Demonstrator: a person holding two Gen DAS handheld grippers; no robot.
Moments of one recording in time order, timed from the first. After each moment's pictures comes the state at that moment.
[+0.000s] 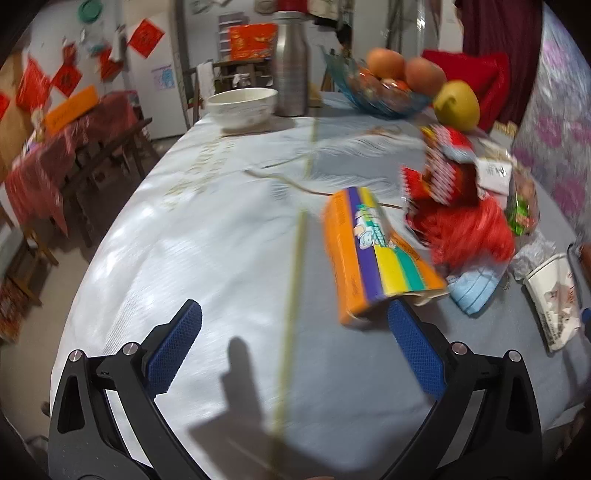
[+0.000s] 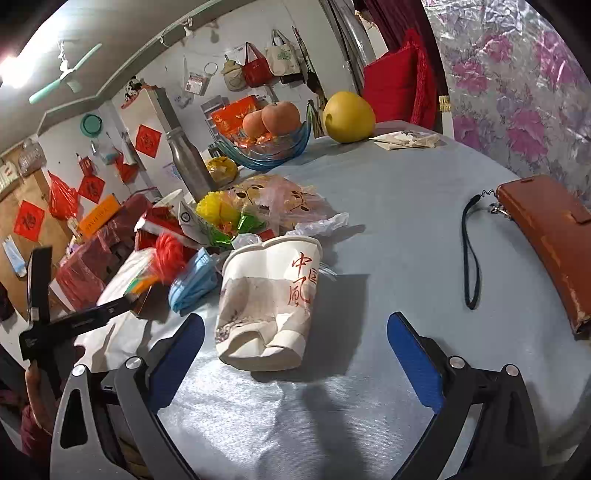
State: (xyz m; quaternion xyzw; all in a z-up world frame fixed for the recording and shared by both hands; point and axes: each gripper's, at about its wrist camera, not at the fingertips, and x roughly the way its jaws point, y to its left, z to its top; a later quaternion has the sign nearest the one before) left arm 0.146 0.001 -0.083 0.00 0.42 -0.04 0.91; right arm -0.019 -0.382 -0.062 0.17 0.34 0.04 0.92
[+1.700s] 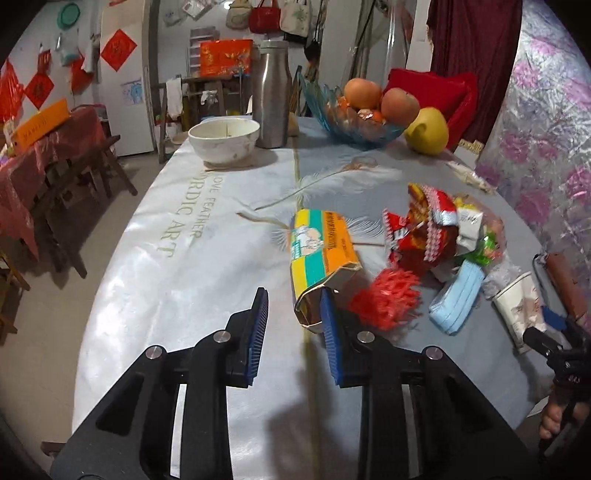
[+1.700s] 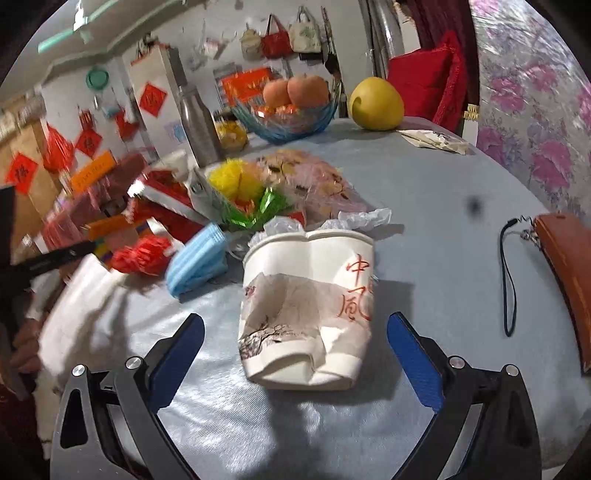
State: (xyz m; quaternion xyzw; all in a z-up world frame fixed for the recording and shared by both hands) left arm 0.160 0.022 -0.055 0.00 0.39 -0.12 0.91; right arm 0.020 -0.337 -0.066 0.08 0.40 0.03 0.91
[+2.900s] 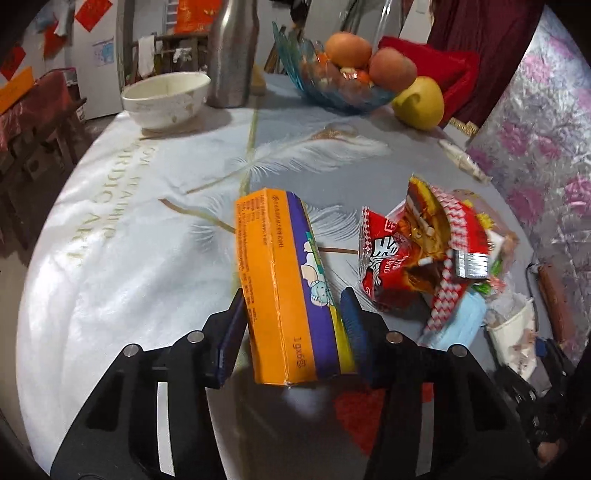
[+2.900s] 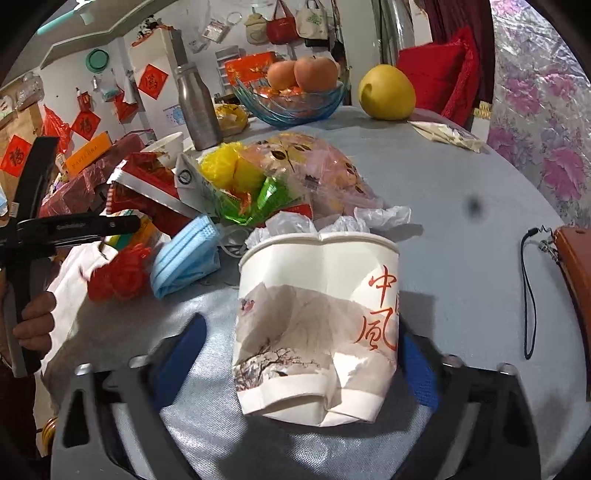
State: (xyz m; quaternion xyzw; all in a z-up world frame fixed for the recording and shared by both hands) left arm 0.221 -0.013 -0.080 -0.04 0.46 -0.17 0.87; right arm 0.042 -0.329 -0.075 0.07 0.41 0.04 0.91
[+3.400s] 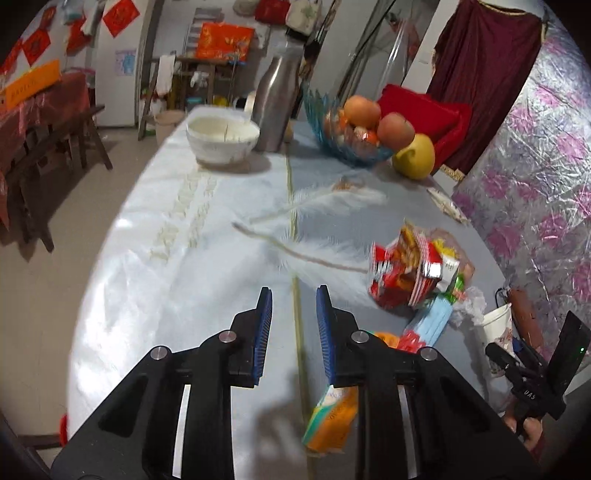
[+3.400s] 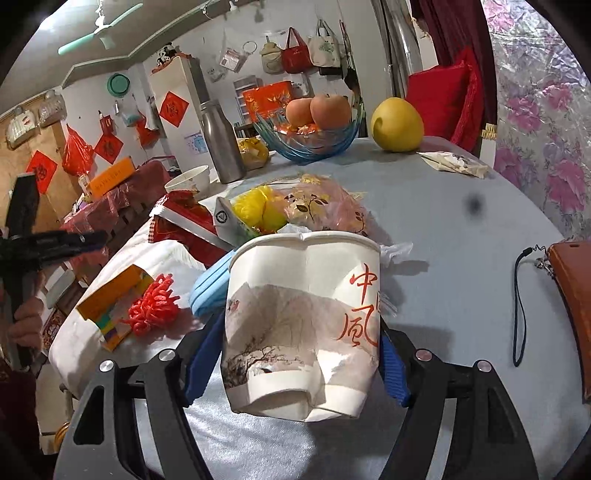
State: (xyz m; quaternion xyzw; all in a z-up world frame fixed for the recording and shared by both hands) left arm 0.179 0.056 -0.036 -0.09 0.41 -0.17 0.89; right arm 0.019 -0.341 -0.052 0.09 0.36 0.08 0.93
